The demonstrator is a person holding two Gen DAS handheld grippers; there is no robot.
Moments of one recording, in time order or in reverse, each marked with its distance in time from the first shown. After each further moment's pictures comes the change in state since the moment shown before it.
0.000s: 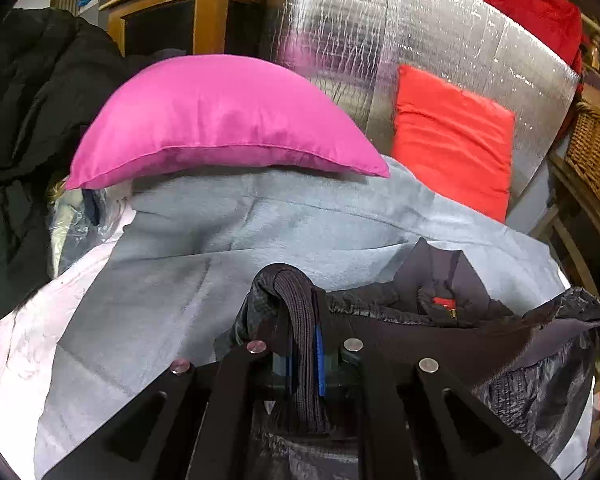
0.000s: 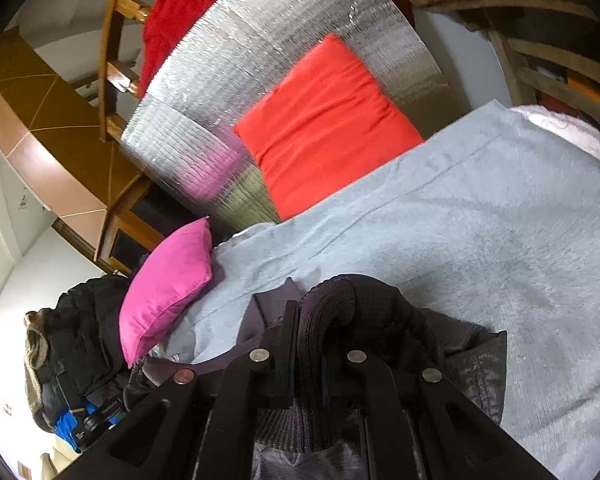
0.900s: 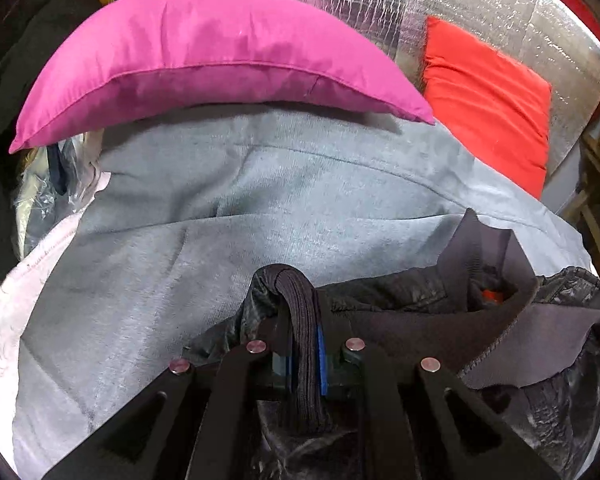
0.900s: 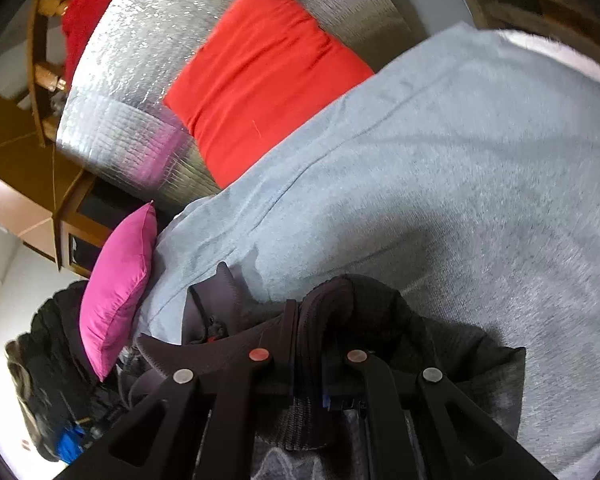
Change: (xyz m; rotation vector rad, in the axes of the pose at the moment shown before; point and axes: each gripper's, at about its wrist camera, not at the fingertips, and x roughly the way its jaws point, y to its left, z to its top) left arm 0.089 -0.001 -0.003 -0.025 0.131 0.053; right arm 0.085 -0.058 0.004 0.141 0.150 -0.086
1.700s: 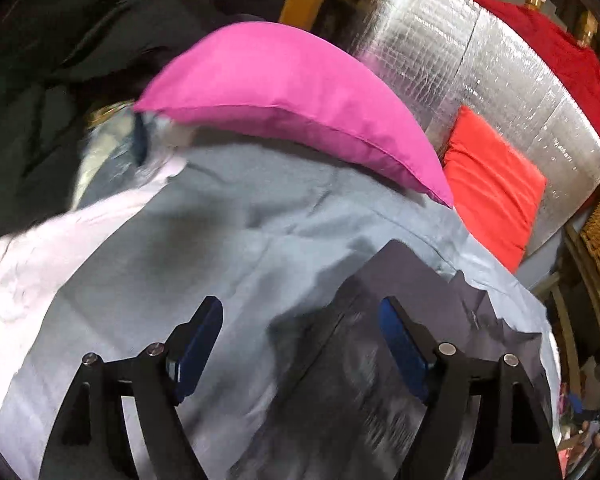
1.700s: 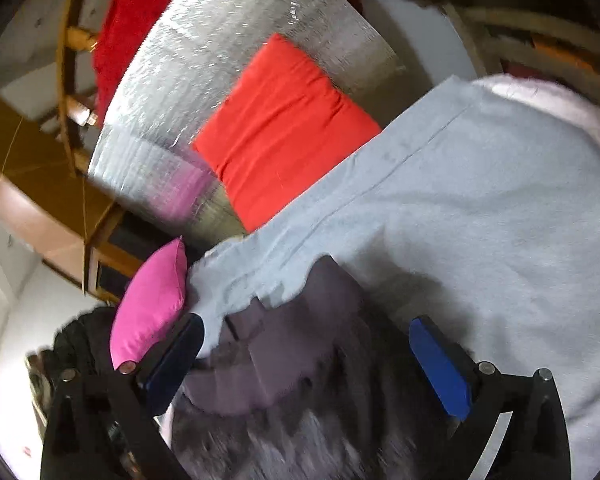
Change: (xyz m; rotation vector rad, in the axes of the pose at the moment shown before) left arm -0.085 0.100 -0.039 -0.253 -0.142 -0.103; right arm -0.087 0.006 -0.010 -0.039 -0.152 0.051
